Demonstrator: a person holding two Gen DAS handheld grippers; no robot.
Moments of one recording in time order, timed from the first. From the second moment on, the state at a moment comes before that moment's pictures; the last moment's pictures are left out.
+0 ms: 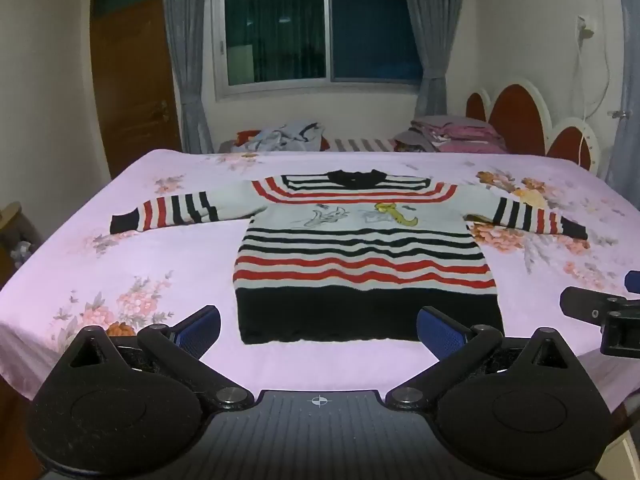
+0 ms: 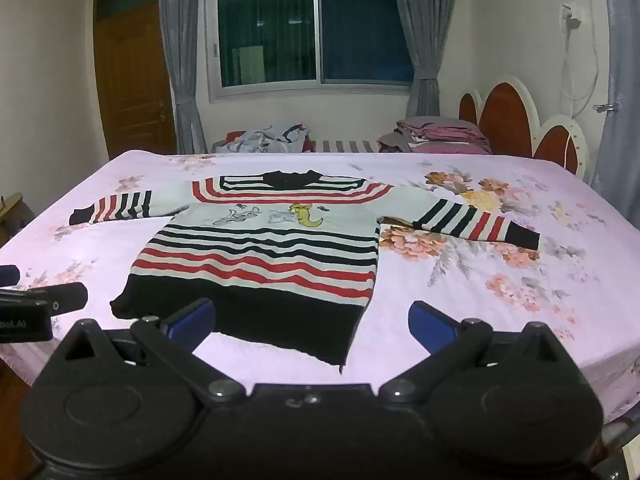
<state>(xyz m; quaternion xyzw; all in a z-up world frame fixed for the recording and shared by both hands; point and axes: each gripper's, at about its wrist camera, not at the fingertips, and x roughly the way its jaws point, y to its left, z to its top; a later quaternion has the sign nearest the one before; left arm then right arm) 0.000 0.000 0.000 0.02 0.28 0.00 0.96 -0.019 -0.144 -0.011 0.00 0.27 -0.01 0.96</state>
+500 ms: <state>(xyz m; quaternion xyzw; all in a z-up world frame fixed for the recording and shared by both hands) 0.000 -0.008 0.006 0.02 0.27 0.00 0.96 -0.021 -0.152 -0.008 0.01 0.28 -0.01 0.96</state>
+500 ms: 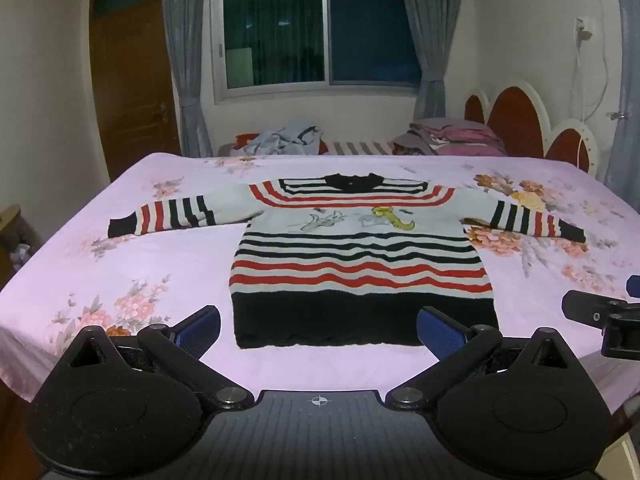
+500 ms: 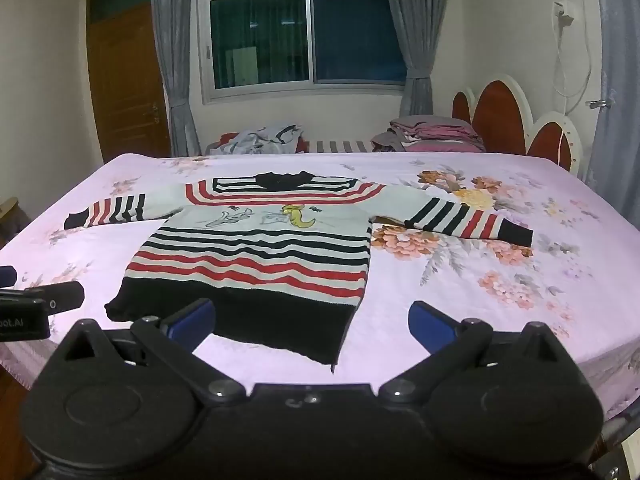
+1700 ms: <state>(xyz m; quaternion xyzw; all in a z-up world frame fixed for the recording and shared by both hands) 0.004 -0.007 0.005 0.02 0.27 0.00 0.96 -0.018 -0.151 -0.011 0.02 0.28 -0.01 0.96</state>
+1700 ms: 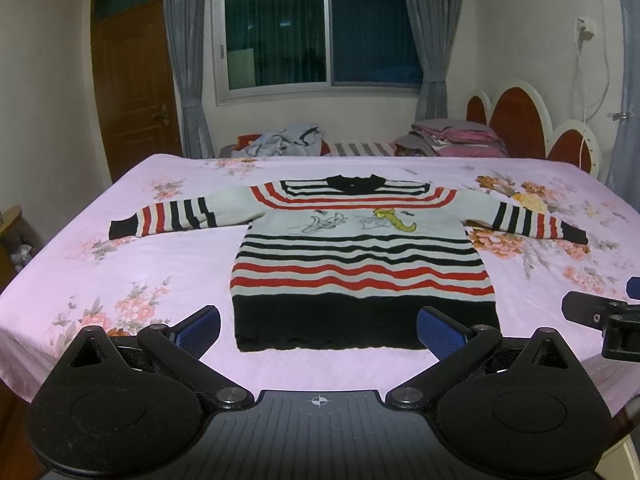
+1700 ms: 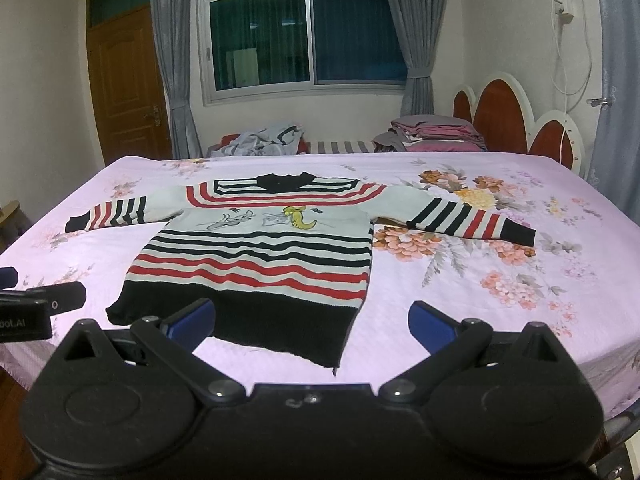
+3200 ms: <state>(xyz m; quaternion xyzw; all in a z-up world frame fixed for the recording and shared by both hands) 0.006 -0.008 0.003 0.03 0.28 0.00 0.96 -0.014 -0.151 -0.009 0.02 0.28 -0.01 0.96</state>
